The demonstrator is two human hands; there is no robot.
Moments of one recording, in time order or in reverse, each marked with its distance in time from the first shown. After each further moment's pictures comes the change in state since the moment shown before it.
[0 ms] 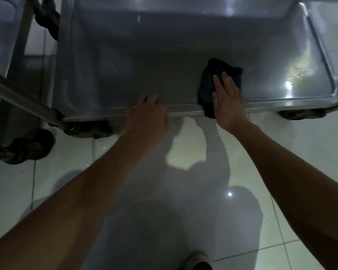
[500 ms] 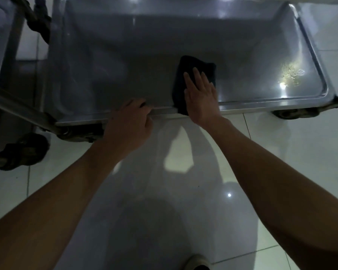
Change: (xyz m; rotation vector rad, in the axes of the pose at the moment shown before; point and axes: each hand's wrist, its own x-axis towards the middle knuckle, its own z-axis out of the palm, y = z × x) left_hand -0.007 -0.027 -0.003 -0.052 0.082 0.079; right_hand 0.020 -0.052 0.008 0.041 -0.008 -0.031
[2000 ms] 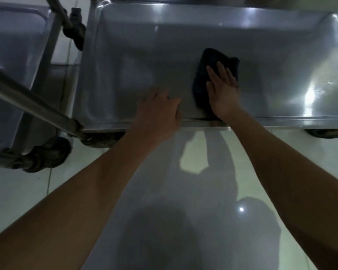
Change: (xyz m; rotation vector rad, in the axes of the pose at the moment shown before) left_hand 0.042 -0.001 -0.012 0.120 0.014 -0.055; right_hand 0.064 -0.004 0.011 0.081 0.059 0.010
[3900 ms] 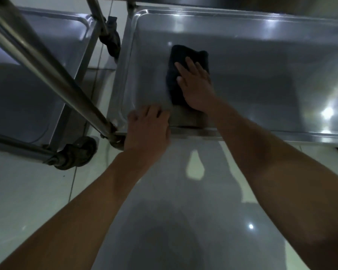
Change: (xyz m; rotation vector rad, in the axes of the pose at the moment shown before) left_hand -0.053 -0.082 0.002 0.044 0.074 -0.103; right_hand 0.052 -0.134 0.044 0.003 -0.191 -0.229
